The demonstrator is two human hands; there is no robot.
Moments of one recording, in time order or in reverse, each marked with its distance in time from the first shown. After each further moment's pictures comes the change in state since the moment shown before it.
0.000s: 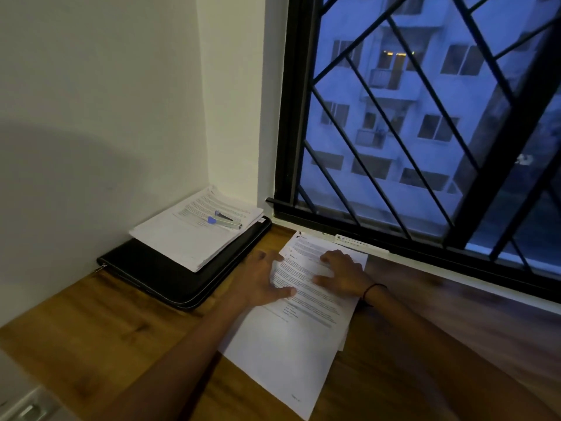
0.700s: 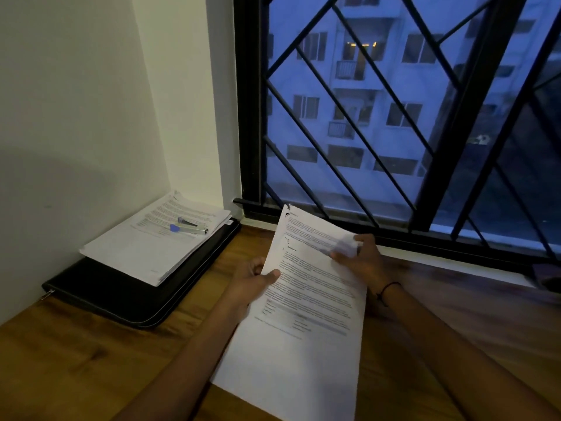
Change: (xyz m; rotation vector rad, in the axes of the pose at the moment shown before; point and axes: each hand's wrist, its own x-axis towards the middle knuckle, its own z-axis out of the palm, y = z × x) left_hand 0.007 0.056 0.021 -1.124 -0.079 -0.300; right_hand -0.029 0.075 -0.030 0.647 0.482 0.349
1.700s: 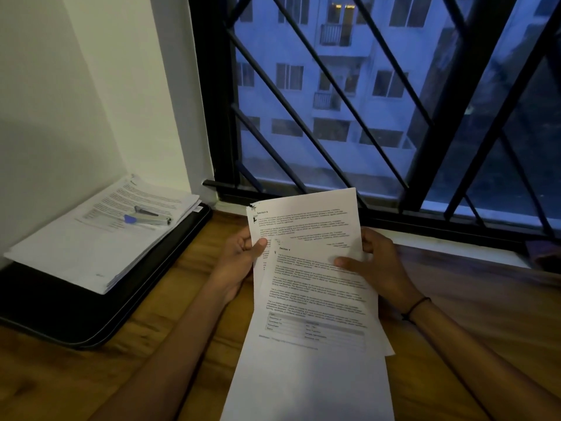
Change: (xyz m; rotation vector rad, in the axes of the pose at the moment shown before) left_hand 0.060 -0.002 0.027 -0.062 -0.115 0.221; right_hand -0.023 0.025 -0.043 0.224 -0.125 -0.256
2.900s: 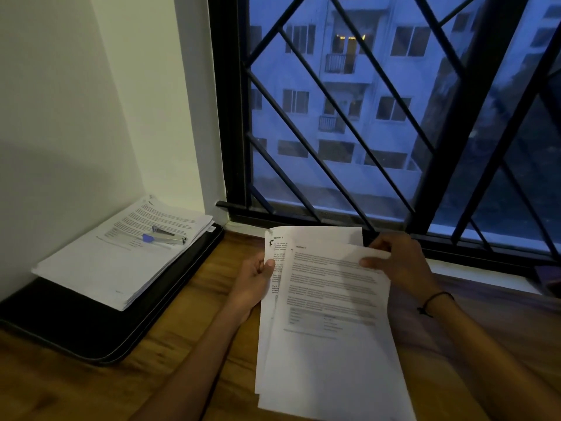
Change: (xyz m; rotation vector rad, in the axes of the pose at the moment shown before) left_hand -0.010 0.009 0.006 0.213 0.057 -0.008; right_hand 0.034 -0.027 -0.032 -0.509 0.082 0.001
